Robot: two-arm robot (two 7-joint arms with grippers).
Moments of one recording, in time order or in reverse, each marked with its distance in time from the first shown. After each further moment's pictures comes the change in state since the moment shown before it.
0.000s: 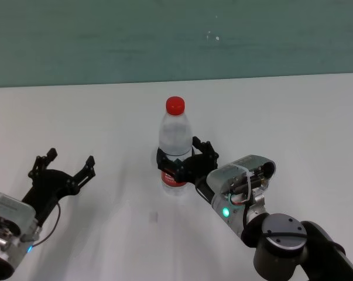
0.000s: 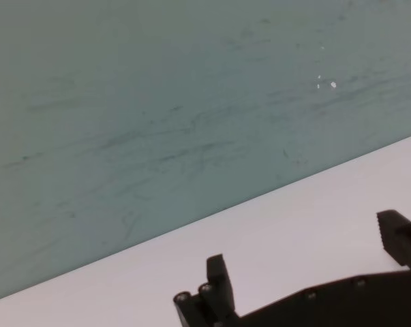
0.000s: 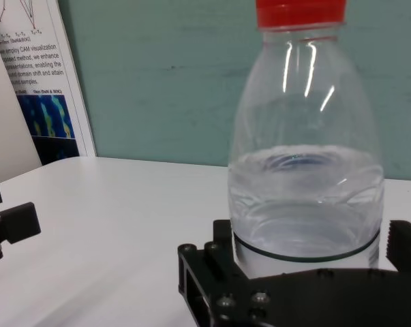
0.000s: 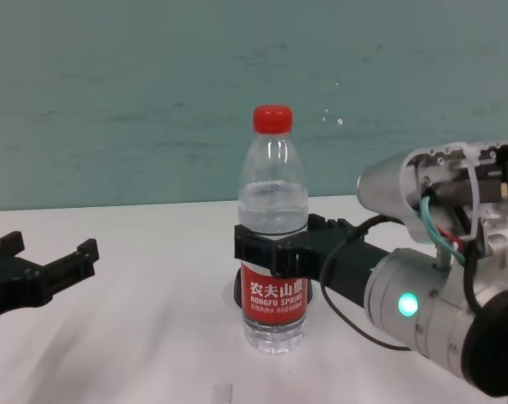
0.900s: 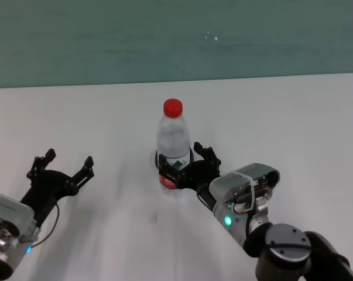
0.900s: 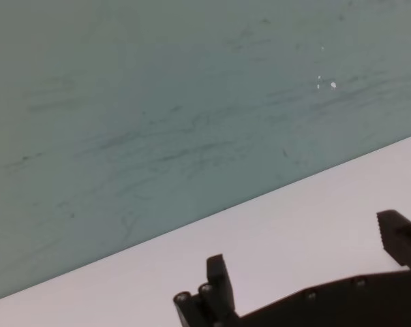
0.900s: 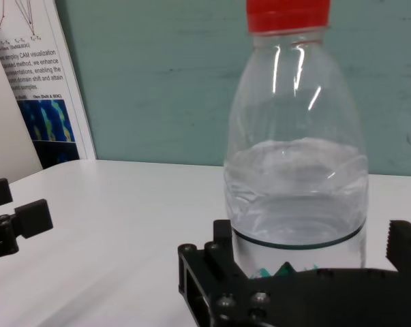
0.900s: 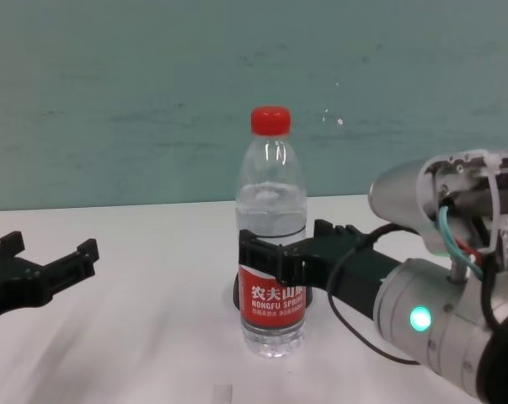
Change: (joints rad) left arm 0.000 0.000 0.000 0.000 0.000 0.000 0.000; right arm -0.058 0.001 0.010 -0.059 -0.007 0.005 -0.009
